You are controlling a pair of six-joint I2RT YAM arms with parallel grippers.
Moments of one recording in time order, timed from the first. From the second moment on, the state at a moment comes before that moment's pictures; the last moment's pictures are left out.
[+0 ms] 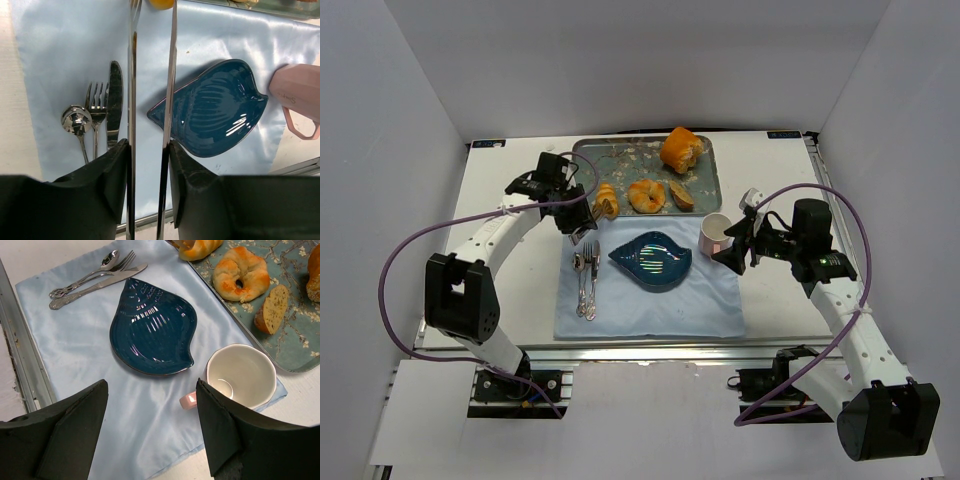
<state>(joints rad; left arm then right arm) -0.29 1.62 1.33 -0.72 0.20 -0.53 0.14 0.96 0.77 -0.34 -0.91 -0.42</state>
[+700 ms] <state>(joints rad) -0.29 1.60 1.32 -0.70 0.22 -0.53 0.12 0.93 0.77 -0.34 -0.91 -0.42</state>
